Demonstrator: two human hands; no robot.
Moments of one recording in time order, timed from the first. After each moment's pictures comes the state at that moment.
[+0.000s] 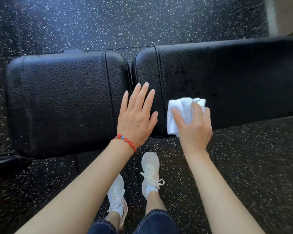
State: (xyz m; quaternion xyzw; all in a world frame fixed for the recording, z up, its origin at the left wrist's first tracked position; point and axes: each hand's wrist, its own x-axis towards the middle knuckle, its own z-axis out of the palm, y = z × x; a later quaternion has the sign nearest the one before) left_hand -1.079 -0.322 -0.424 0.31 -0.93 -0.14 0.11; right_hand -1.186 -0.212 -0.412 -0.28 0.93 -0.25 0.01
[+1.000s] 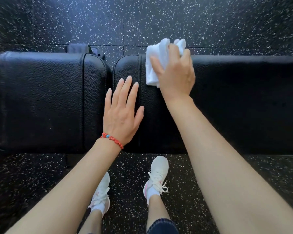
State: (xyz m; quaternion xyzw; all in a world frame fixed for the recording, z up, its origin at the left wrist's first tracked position) left_hand -1.141 -0.324 -0.432 0.42 -0.90 -0.10 0.08; right_hand -1.304 -0.345 -0.423 -0.42 0.88 -0.24 0.02
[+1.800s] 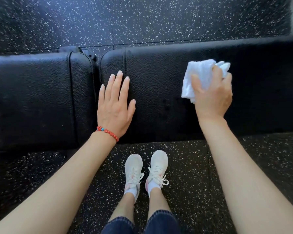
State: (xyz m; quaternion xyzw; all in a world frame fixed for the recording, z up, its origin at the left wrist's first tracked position) left_hand -1.146 -0.313 -0.434 0.40 -0.91 -0.09 0.07; right_hand -1.357 -0.224 -0.417 -0.29 0.93 -0.23 0.01
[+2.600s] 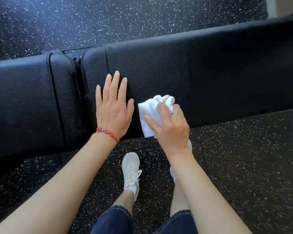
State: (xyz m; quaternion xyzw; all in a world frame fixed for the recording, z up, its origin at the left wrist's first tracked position) left_hand -1.166 -0.290 -0.431 0.38 -0.92 -0.09 0.08; right_hand -1.264 -0.166 -0.427 -0.46 0.86 -0.23 -0.06
